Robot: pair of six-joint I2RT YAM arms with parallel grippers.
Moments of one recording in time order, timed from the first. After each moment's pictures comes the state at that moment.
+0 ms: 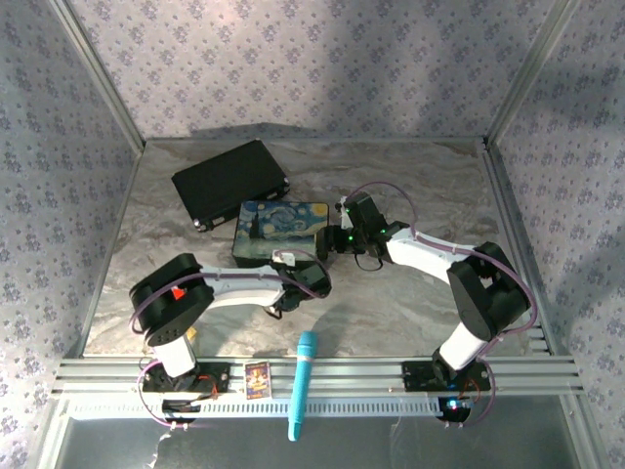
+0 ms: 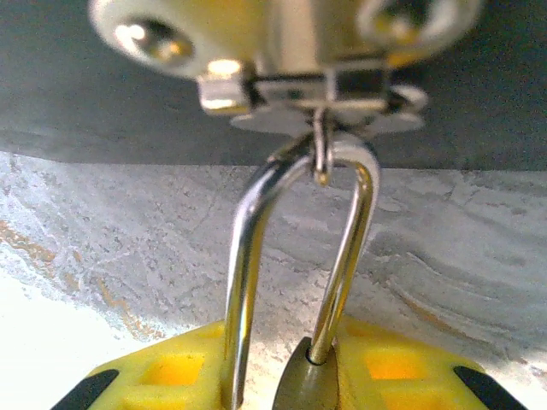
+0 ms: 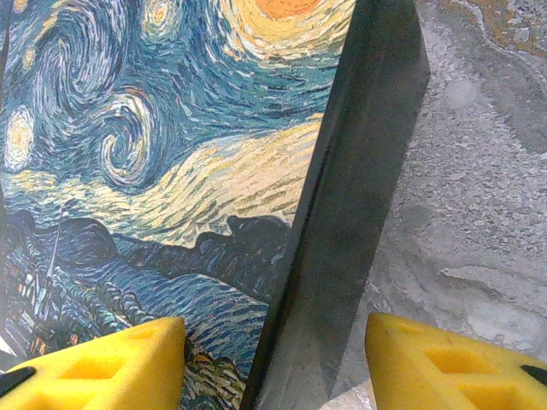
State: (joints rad) left arm -1.09 1.74 0.93 -0.73 -0.59 -1.02; right arm 0.59 1.64 0.95 -0.16 -0.25 0.54
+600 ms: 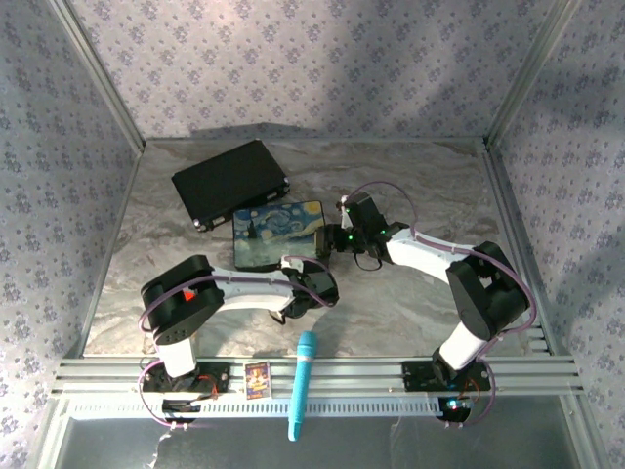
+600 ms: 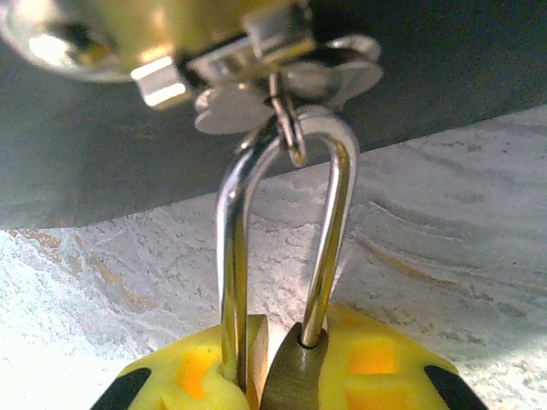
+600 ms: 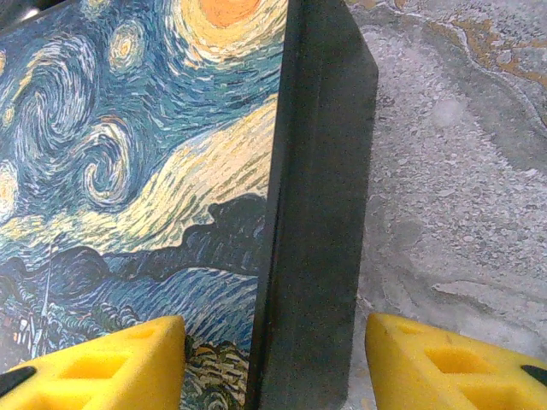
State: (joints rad) left arm -1.15 1.78 0.97 -0.80 -0.62 -1.00; right arm 0.59 1.64 0.94 -0.13 -0.22 0.55
